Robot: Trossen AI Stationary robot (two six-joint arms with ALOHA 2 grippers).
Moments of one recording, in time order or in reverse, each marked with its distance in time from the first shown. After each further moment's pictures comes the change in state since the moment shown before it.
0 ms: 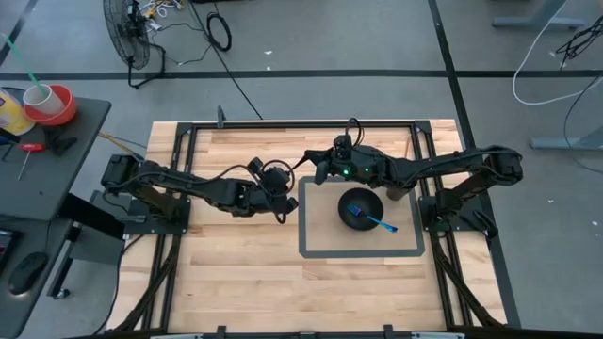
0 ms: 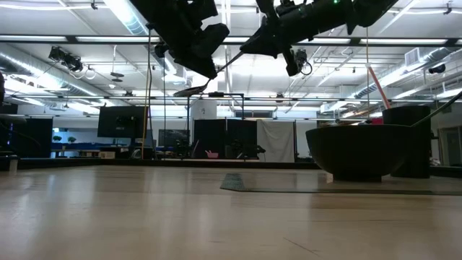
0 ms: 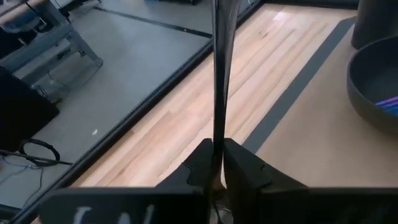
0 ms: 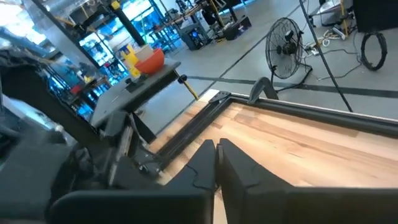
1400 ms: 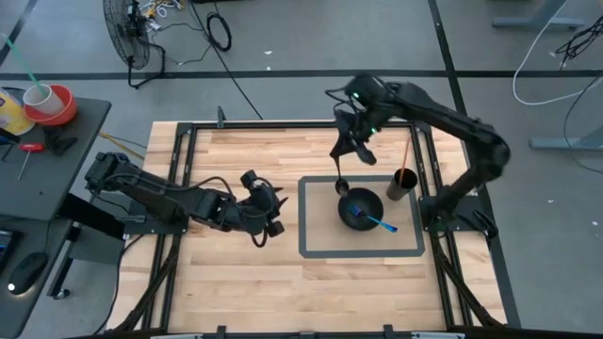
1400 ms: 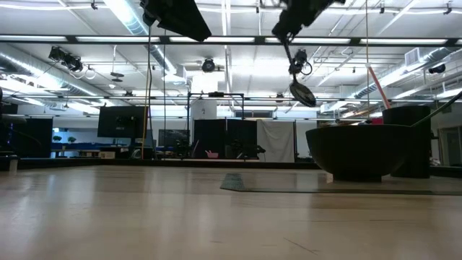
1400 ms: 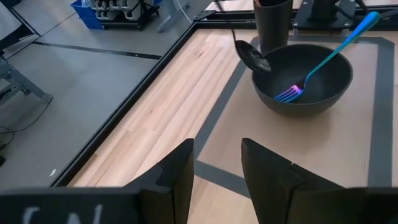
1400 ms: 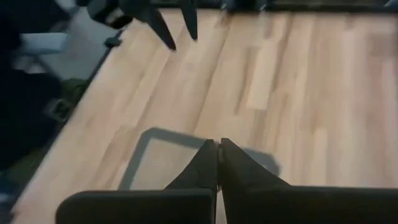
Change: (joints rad) left arm -0.179 -0.141 0.001 -0.066 0.054 0.071; right arm -0.392 0.113 0.770 -1.462 -1.065 -1.140
